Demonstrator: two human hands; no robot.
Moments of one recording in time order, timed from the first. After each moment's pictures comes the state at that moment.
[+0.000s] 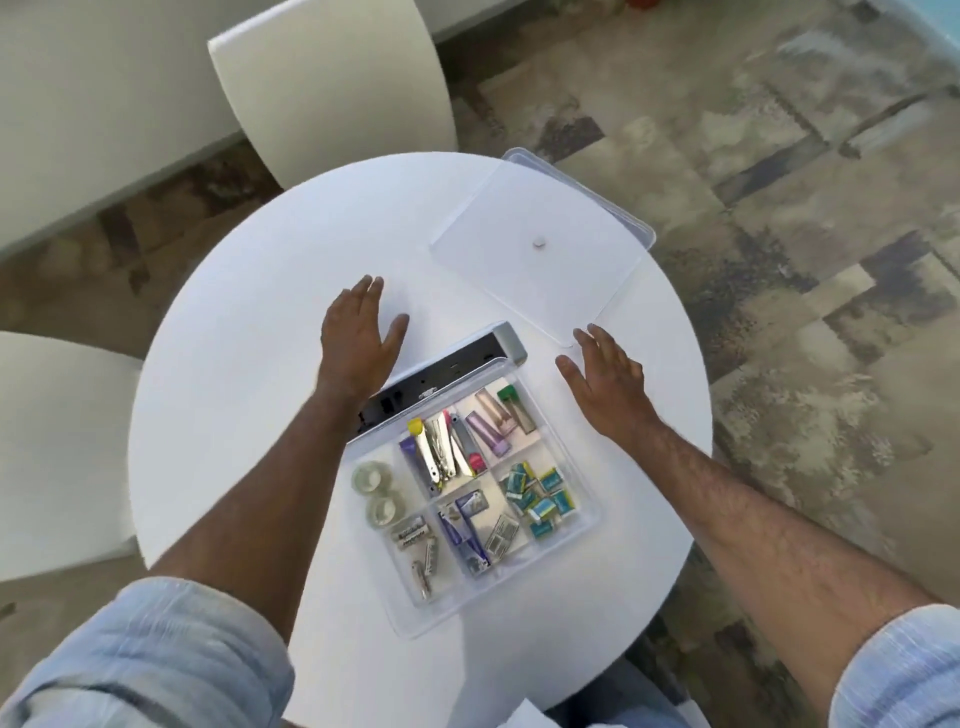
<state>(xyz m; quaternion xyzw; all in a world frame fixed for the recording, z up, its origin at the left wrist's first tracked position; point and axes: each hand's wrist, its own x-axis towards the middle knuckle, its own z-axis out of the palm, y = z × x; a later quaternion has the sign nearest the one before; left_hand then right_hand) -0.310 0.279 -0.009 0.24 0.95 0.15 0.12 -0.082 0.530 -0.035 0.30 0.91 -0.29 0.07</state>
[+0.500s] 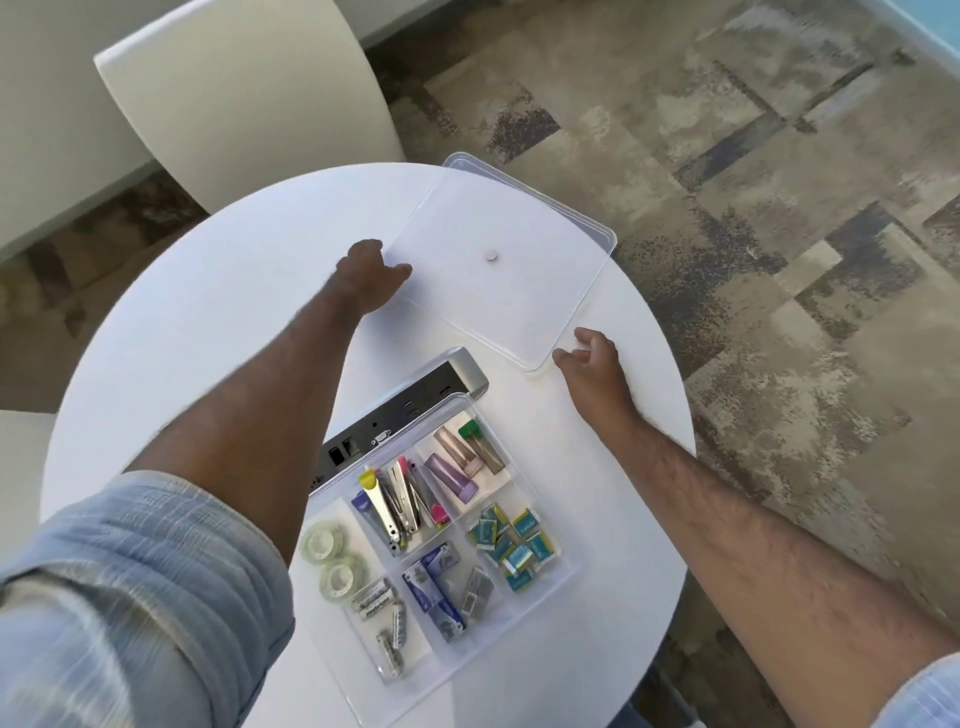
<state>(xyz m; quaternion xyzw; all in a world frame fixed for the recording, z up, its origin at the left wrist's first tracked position) -0.409 0.433 -0.041 0.18 0.93 0.15 0.28 -0.110 0.574 -0.067 0.50 0.67 -0.55 -0.04</state>
